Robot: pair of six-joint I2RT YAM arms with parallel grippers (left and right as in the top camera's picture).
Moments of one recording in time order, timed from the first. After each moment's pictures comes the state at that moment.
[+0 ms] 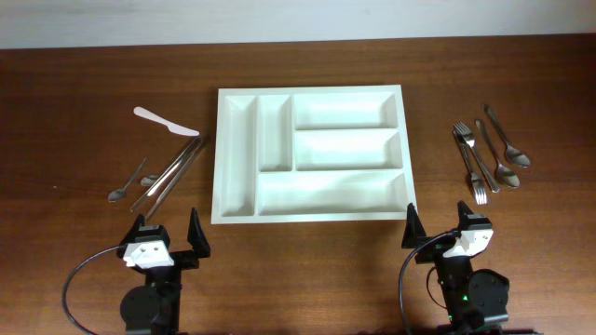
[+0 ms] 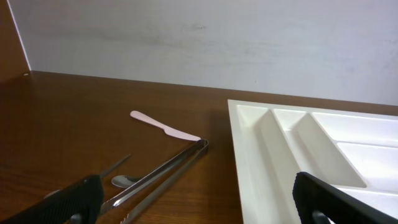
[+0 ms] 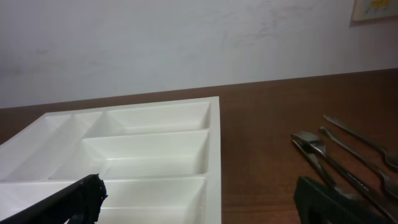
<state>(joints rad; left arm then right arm) 0.03 0.01 0.02 -0.08 -0.03 -0.09 0.11 0.01 0.02 -0.08 0.02 0.15</state>
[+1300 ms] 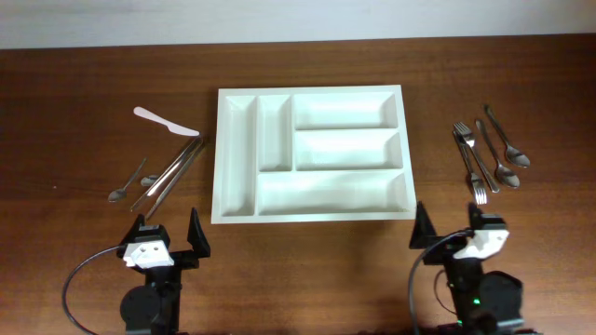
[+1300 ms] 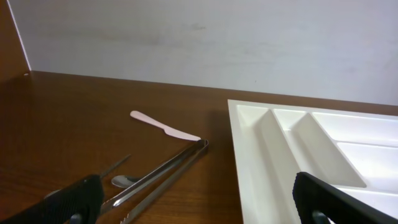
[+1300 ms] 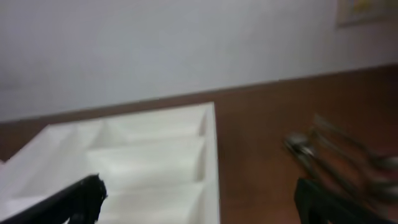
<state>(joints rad) 0.03 0.01 0.02 -0.08 -0.03 -0.09 0.11 0.05 0.22 -0.30 0.08 0.18</state>
